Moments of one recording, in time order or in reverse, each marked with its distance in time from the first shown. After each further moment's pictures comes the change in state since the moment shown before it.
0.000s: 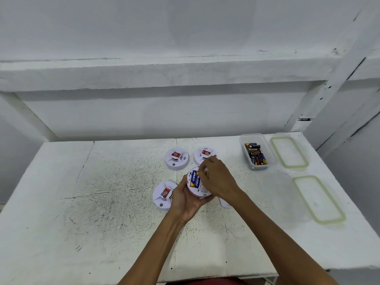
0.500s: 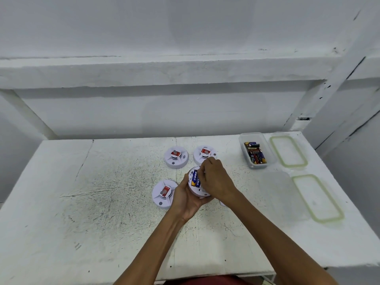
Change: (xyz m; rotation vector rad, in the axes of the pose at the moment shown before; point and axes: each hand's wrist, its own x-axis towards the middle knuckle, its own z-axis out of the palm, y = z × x) left_hand 0.002 -0.004 -0.002 0.030 0.022 -0.018; right_hand -0.002 0.000 0.011 -0.094 -0.006 0.009
